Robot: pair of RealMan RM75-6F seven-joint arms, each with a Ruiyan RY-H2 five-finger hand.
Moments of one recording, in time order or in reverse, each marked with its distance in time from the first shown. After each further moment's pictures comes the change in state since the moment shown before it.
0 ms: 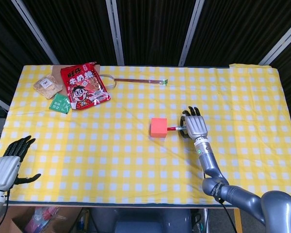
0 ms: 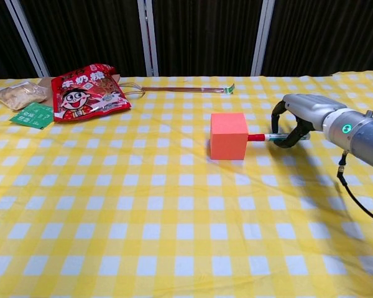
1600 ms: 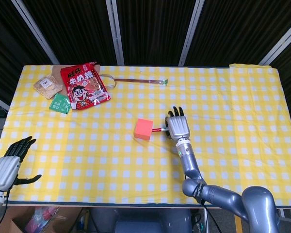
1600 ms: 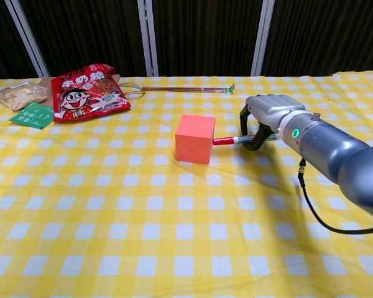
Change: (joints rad) left arm -0.007 0.026 0.011 -0.015 0.013 -0.019 -0.056; right arm 0.112 -0.134 0.042 -0.025 0.166 0.092 -0.307
